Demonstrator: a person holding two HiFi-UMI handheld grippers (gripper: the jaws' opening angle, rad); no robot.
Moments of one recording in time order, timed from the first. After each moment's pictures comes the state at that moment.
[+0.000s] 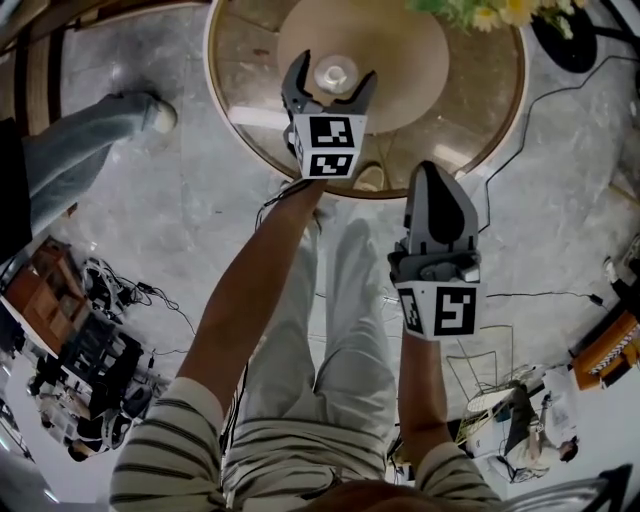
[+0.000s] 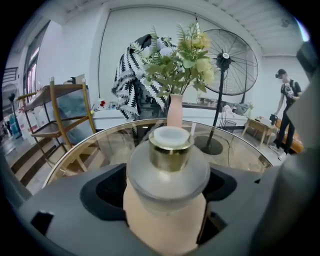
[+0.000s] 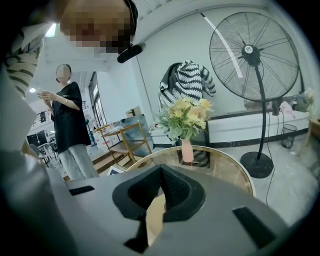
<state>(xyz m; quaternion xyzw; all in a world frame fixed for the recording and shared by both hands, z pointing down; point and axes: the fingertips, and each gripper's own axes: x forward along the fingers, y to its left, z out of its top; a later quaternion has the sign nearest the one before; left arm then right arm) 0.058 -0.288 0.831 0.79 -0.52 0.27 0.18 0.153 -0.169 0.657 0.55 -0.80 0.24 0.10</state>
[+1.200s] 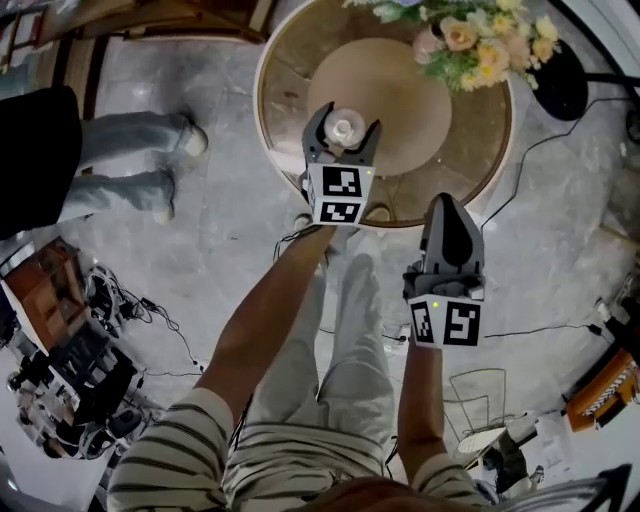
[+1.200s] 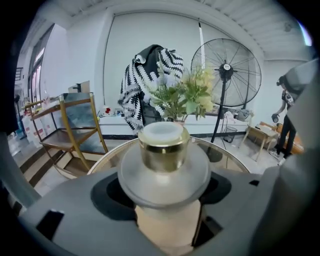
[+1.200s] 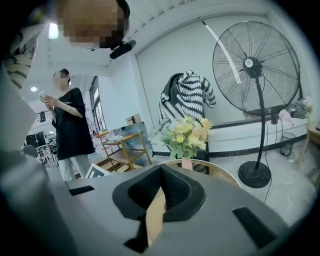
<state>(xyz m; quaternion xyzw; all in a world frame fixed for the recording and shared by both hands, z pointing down) 0.031 -0.287 0.759 0.79 -0.54 0.25 0.18 0.154 -0.187 0.612 0.56 -0.80 0.21 0.08</state>
